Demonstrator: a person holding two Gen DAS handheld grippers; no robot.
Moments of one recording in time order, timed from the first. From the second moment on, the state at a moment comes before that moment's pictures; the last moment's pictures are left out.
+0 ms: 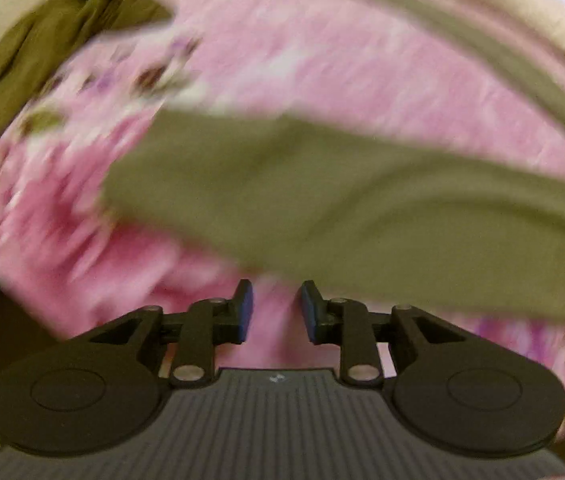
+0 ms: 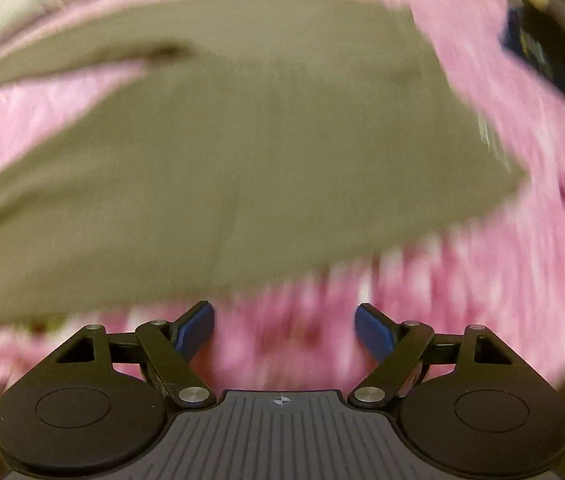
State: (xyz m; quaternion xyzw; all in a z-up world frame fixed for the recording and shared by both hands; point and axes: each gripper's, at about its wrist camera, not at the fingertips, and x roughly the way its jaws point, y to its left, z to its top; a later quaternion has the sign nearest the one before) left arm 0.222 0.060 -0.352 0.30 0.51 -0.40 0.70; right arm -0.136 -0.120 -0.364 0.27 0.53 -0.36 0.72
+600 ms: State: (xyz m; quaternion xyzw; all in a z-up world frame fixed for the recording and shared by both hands) left arm 0.185 0.052 -0.124 0.29 0.41 -0.57 0.65; right arm -0.127 0.004 -0.140 0.34 0.39 -0.36 0.78
